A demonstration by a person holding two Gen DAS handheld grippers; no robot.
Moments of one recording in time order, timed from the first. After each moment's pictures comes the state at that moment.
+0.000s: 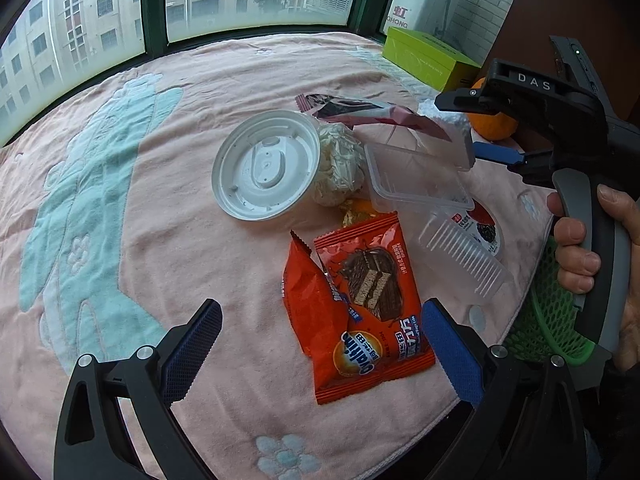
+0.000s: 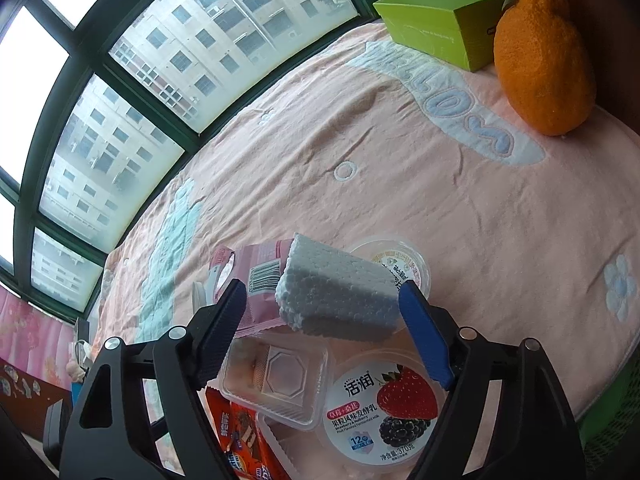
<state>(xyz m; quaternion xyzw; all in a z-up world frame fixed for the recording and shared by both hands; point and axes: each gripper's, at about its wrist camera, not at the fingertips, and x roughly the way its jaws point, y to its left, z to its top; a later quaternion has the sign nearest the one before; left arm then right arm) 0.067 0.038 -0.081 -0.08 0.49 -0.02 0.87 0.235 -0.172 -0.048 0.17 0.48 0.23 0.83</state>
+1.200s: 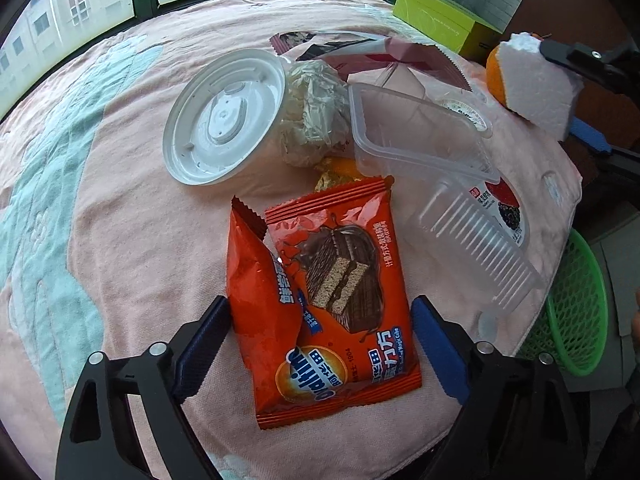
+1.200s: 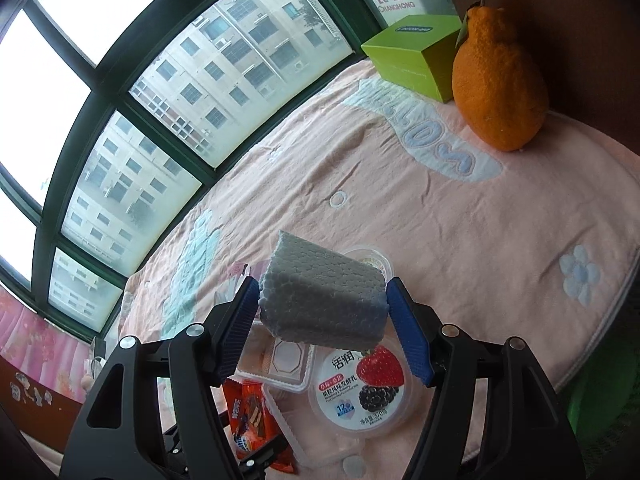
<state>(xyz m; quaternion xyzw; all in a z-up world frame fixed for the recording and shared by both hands) 0.095 0.004 -0.112 -0.09 0.54 0.00 0.83 0.195 -0.223 -0.016 0.21 0.42 0.23 0.85</state>
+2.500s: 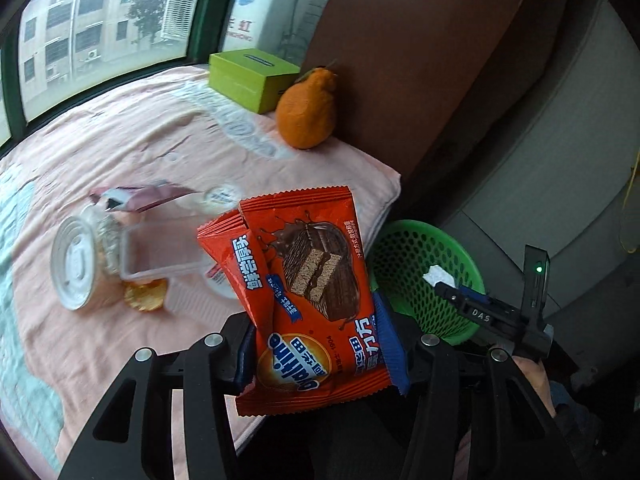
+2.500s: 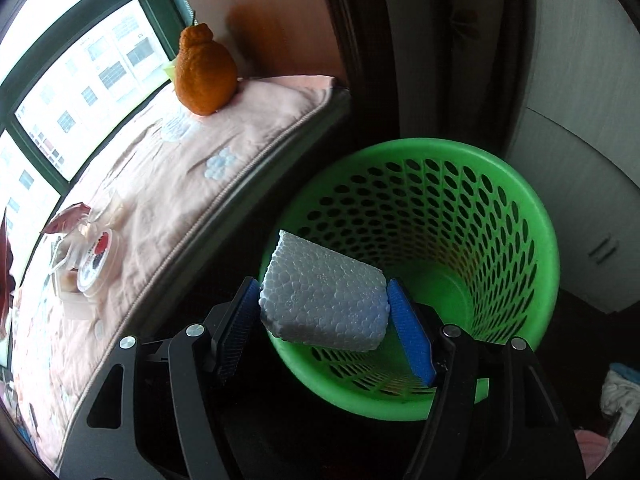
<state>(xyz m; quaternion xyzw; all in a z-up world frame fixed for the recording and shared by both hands) 0.070 -0.100 0.007 -0.06 0.45 -0.26 0.86 0.045 -0.423 -0.092 0.15 0.44 -0.03 0.88</state>
